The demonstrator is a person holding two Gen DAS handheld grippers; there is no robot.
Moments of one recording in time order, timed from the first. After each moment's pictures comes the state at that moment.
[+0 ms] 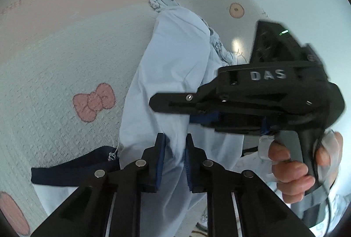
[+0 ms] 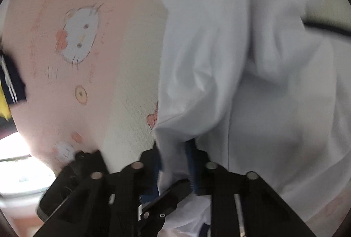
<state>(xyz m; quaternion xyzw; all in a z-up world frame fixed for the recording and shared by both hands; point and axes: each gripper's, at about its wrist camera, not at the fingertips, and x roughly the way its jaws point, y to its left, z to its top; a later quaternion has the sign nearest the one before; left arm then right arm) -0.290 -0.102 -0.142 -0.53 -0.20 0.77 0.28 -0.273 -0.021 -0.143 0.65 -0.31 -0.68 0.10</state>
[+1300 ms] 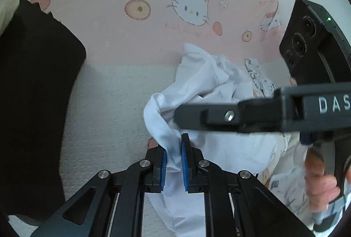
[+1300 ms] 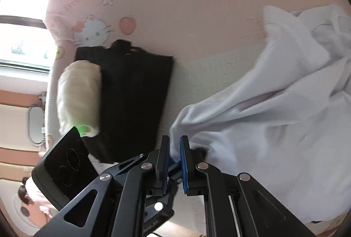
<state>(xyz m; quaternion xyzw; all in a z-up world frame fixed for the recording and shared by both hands) -0.175 -0.288 -0.105 -0.47 -0.26 0.84 0.03 -0.218 -0.282 -0.103 0.67 -0.08 -0.65 0.35</state>
